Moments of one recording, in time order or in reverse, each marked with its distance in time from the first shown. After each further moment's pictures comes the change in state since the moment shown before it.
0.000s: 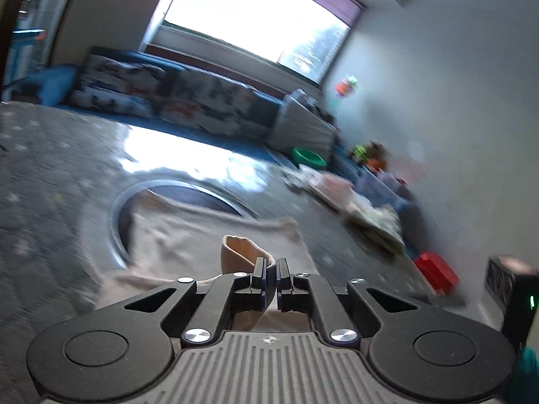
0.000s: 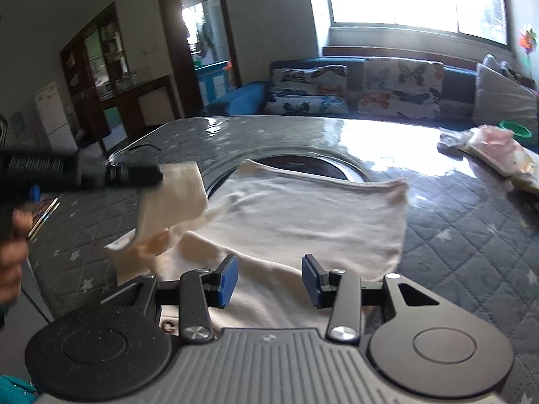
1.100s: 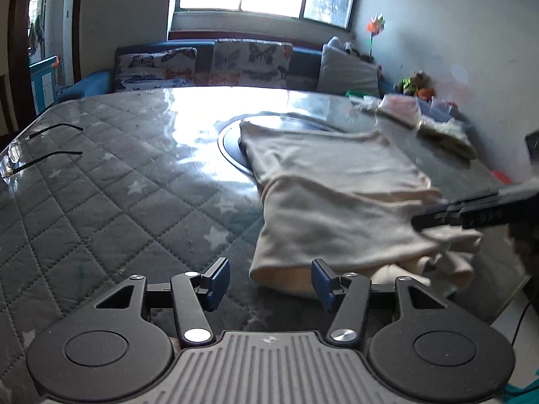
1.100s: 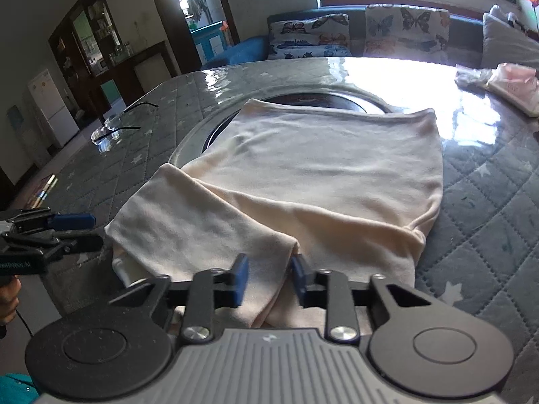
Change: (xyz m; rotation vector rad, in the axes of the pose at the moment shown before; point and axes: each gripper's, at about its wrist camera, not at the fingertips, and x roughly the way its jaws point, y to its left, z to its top) left arm -0.059 0.086 -0.066 0.177 0.136 0.276; right arm 0.050 0.014 -0.024 0.043 0.164 0.033
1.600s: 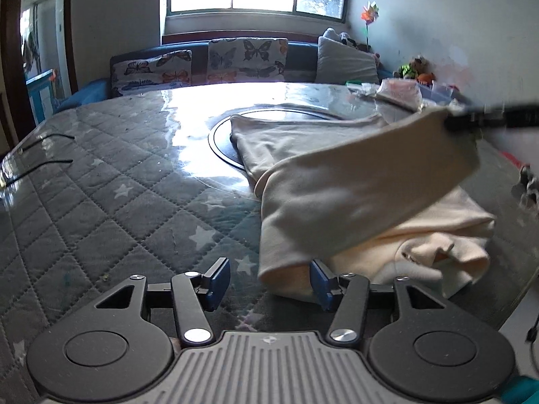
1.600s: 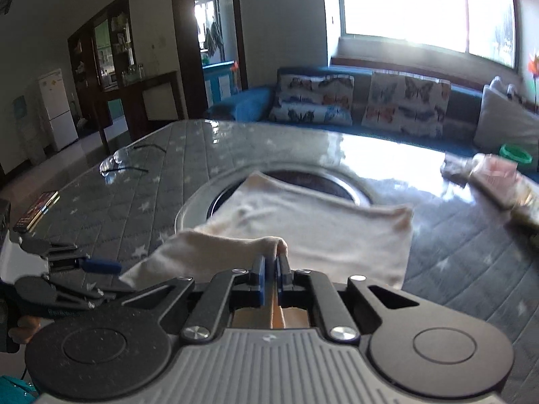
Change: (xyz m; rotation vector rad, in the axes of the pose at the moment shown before) left arm 0.018 -0.022 -0.004 0.091 -0.005 0.042; right arm -0.060 0.018 0.037 -0.145 -0.182 -0.062
